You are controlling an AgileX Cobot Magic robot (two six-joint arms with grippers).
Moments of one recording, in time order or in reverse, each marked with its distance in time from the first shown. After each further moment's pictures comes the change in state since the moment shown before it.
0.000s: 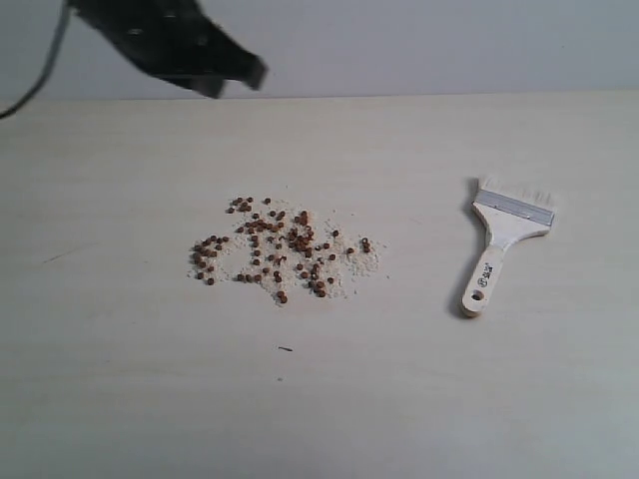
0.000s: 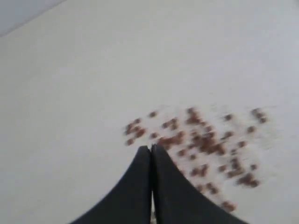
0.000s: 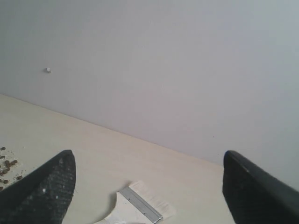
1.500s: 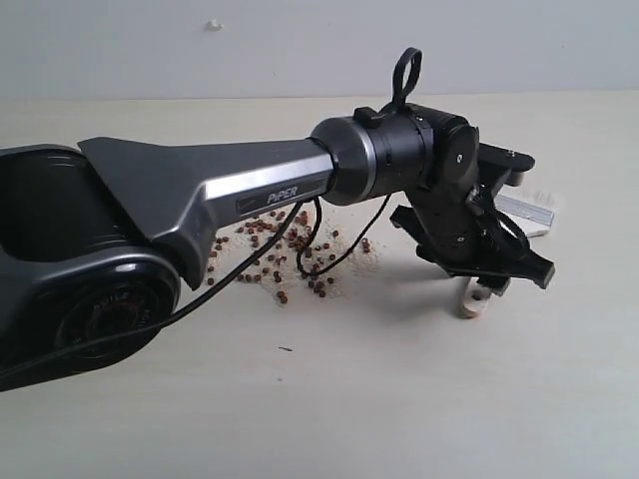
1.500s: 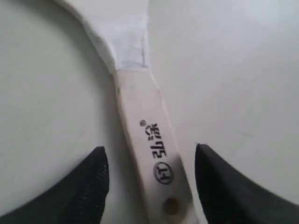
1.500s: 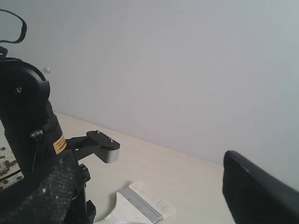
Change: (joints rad) left arm -0.359 0.763 -0.627 -0.301 0.041 -0.059; right arm 0.000 0.000 0.000 0.000 0.001 0.000
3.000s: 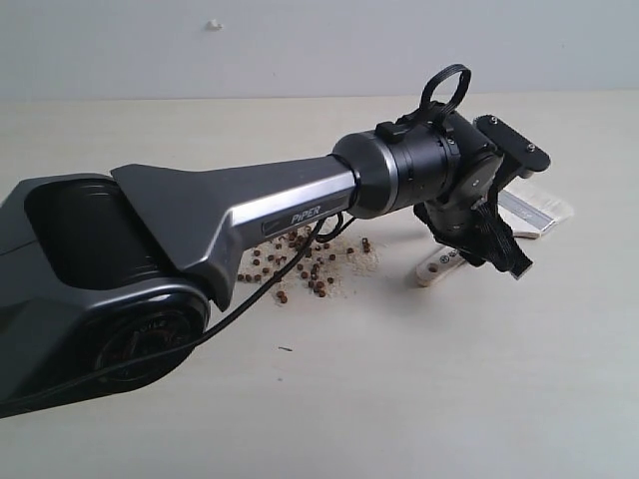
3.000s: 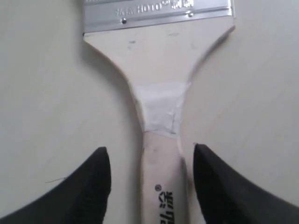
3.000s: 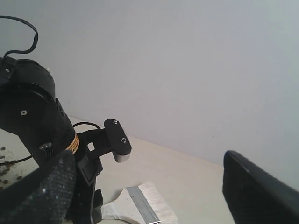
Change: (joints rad) left arm -0.028 0.065 -0.125 0.397 -0.046 -0.015; right arm 0.000 0.000 0.000 0.000 0.000 0.000
